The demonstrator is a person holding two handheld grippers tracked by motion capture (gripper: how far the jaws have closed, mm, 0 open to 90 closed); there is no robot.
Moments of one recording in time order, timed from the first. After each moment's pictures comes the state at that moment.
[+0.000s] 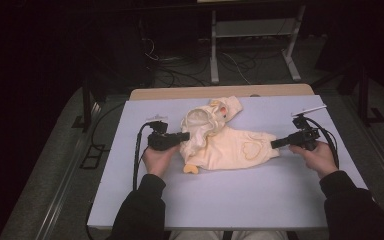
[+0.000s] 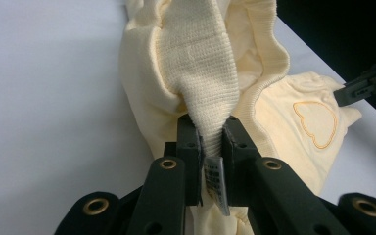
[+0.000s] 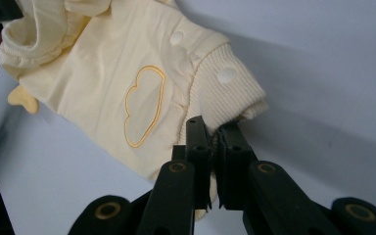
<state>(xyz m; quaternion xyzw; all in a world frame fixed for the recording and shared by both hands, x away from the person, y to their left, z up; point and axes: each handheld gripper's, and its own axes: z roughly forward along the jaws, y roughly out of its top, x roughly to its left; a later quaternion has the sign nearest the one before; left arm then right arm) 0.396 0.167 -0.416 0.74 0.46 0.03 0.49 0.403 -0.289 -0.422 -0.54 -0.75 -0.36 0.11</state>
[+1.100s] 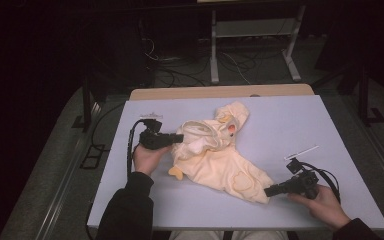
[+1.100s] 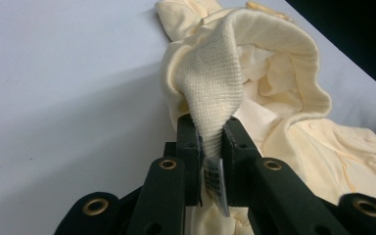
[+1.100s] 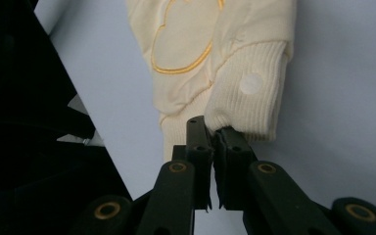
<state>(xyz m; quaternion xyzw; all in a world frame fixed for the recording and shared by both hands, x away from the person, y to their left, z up) 0.396 0.189 -0.399 0.77 0.43 0.01 0.46 0.286 -0.249 -0.442 -0.45 -0.80 -0.35 0.19</state>
